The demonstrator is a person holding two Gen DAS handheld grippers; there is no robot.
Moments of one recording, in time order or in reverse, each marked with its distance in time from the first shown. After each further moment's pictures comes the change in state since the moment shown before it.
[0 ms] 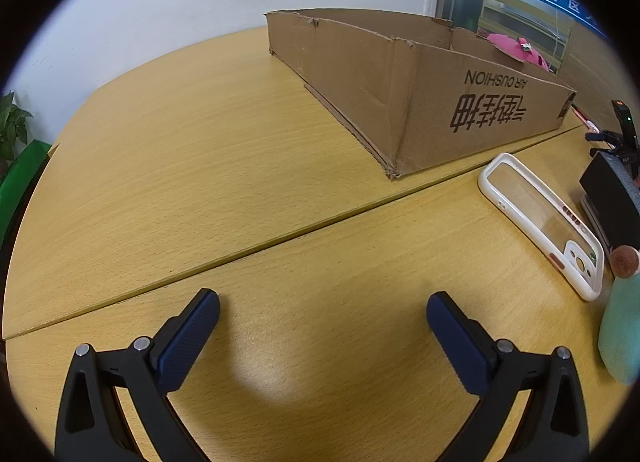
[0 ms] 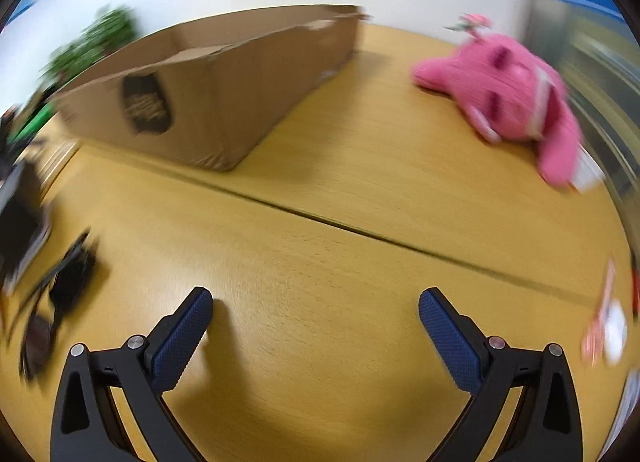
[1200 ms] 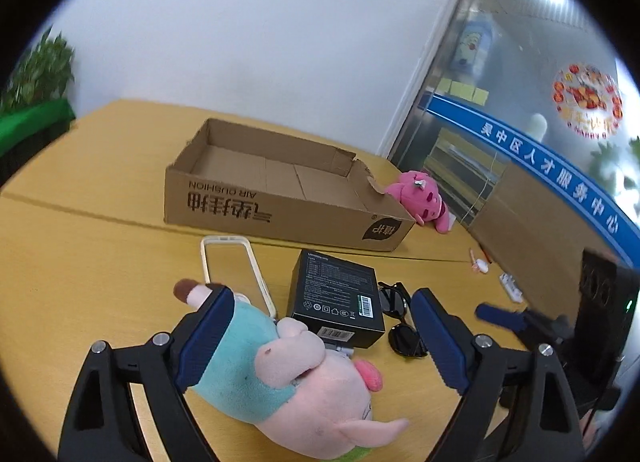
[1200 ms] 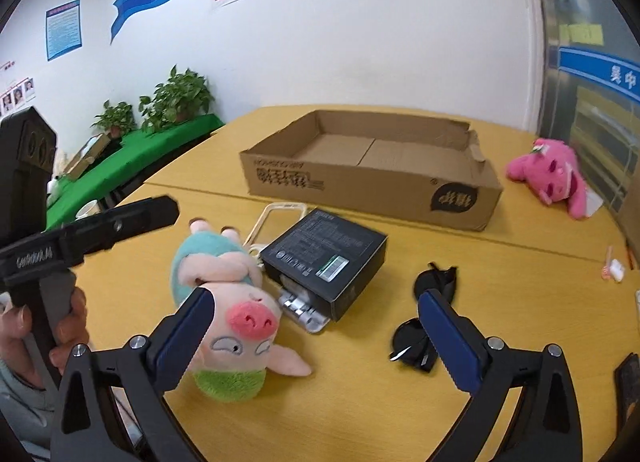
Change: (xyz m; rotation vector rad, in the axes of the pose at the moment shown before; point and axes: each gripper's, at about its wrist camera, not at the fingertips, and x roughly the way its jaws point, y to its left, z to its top) left arm -0.139 -0.222 -0.056 -0.395 -0.395 -0.168; right arm -0.195 0.274 -0.054 -0.029 -0.245 0.220
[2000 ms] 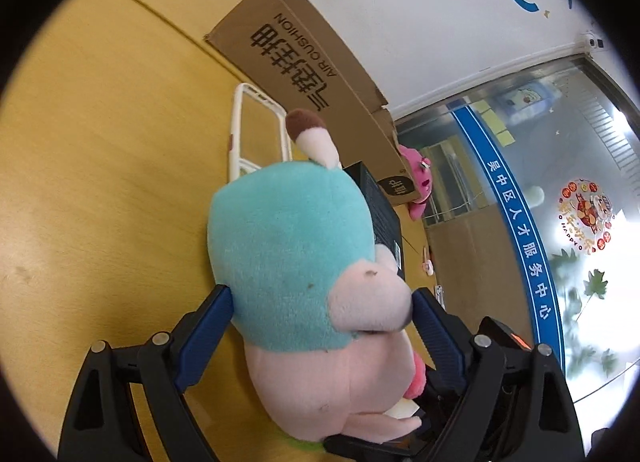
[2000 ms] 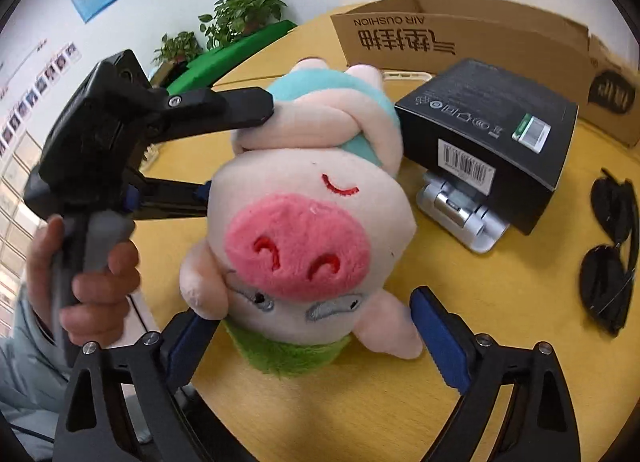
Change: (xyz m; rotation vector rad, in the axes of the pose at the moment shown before) left arm 0.045 0.110 -0.058 -0.498 0.261 -0.274; right arm 0.117 0.062 -0.048 -0.020 0.315 0.318
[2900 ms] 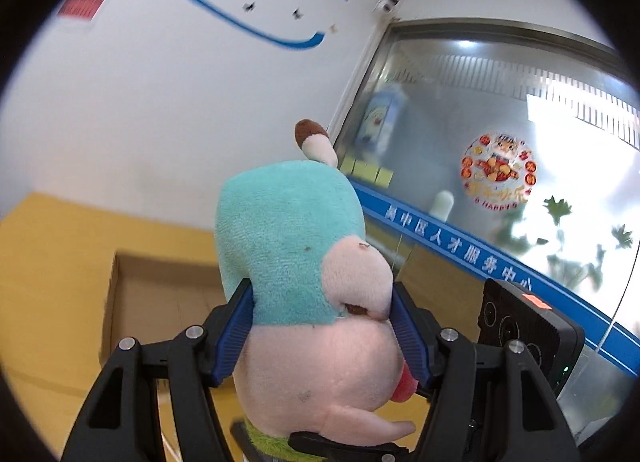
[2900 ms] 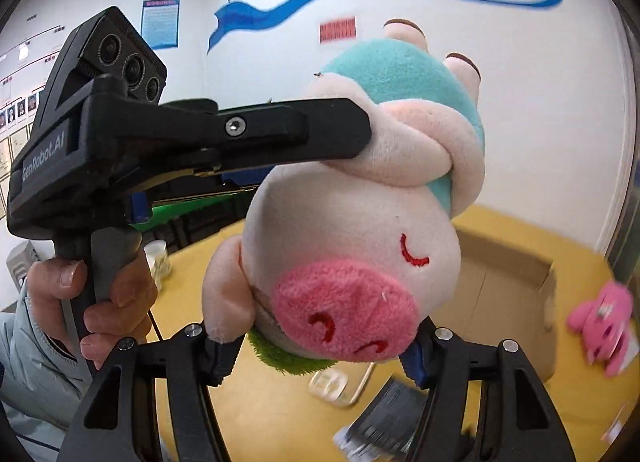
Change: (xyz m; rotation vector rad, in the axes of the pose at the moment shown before) left arm -0.100 -0.263 0.104 0.723 -0.390 -0.095; right arm -0.167 0.086 0.173 -0.323 -0.499 -0.167
